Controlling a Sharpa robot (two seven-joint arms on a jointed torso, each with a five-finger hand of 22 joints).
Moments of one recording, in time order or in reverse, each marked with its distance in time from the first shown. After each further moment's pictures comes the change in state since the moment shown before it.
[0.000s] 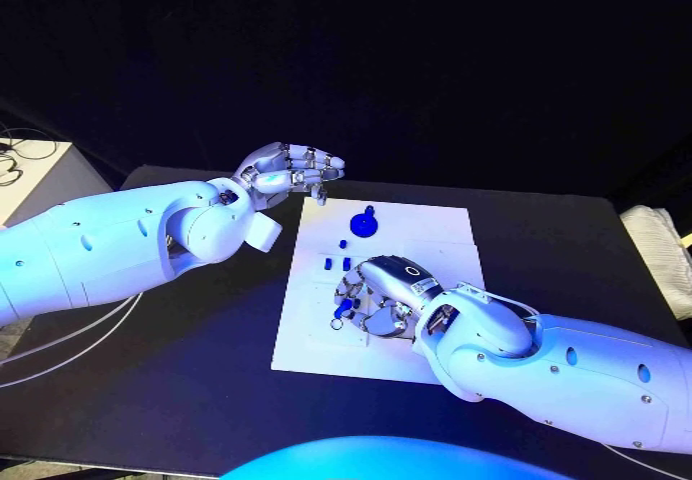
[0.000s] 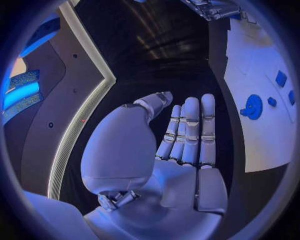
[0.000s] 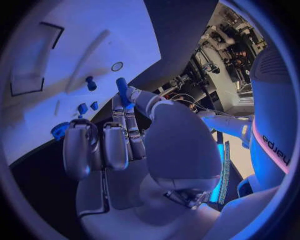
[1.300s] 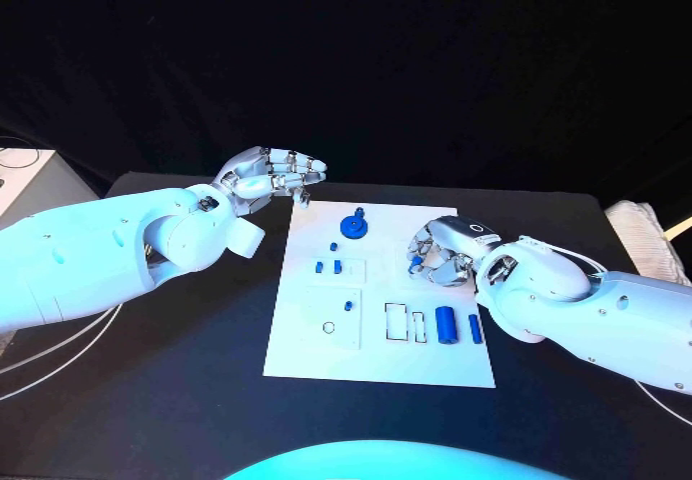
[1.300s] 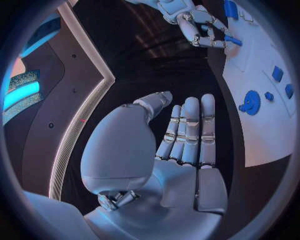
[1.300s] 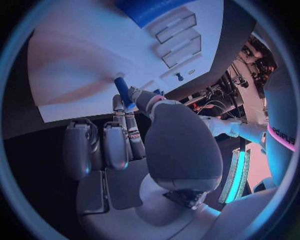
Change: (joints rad) left arm 0.000 -0.023 0.000 0.011 -0.003 -0.005 0.002; left_hand -0.004 -0.004 0.000 0.000 0.000 0.000 0.000 -0.004 -0.001 0.000 0.000 0.000 0.002 0.000 0.000 0.000 0.001 0.000 -0.004 -0.004 0.000 0.001; right arm 0.106 -0.157 0.002 -0.151 -0.002 0.058 -0.003; right_hand 0.004 -0.004 -0.020 0.021 -0.010 0.012 0.004 -0.025 0.000 -0.004 -0.004 0.034 -0.017 0.000 0.000 0.000 0.015 0.000 0.000 0.000 0.000 0.001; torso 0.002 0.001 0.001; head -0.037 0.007
